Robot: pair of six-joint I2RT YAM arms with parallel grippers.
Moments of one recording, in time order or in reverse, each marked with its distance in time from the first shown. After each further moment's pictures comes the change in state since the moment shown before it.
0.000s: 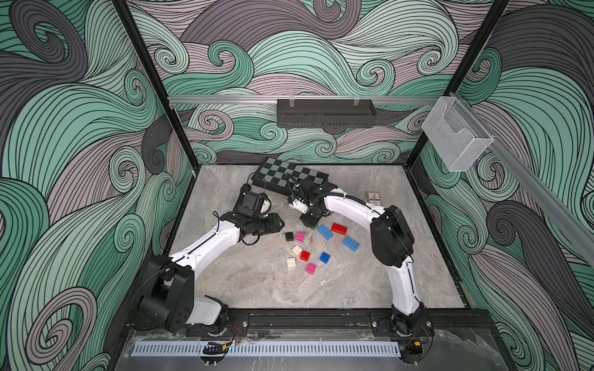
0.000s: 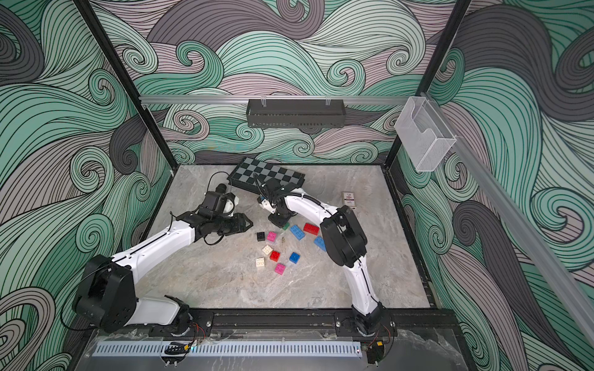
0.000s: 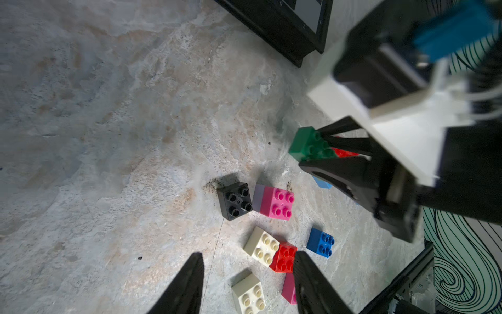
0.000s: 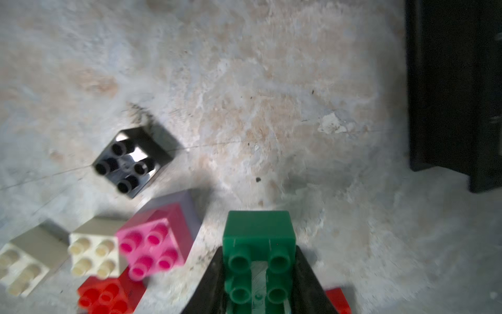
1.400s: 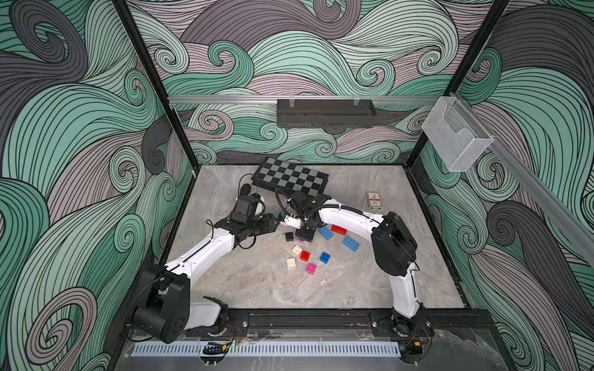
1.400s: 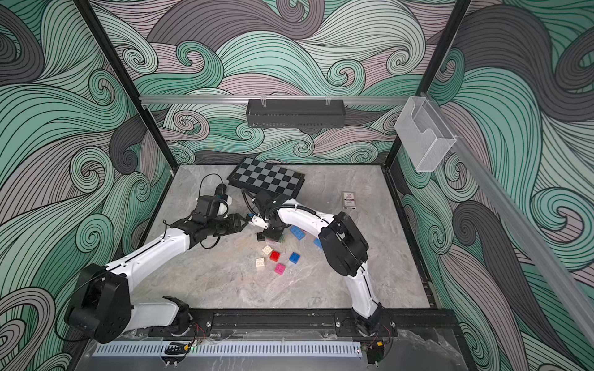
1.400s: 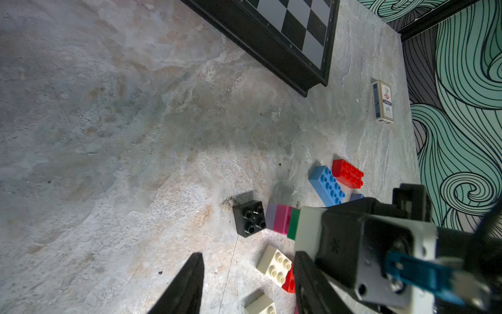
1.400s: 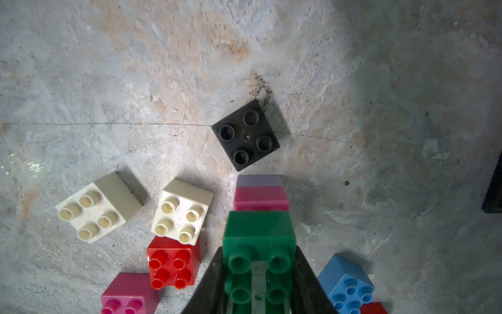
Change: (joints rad) left arm 0.046 -0.059 -0.093 0.118 -0.030 -0.008; right arm 0.113 -0.016 -0.100 0.023 -0.024 -0.109
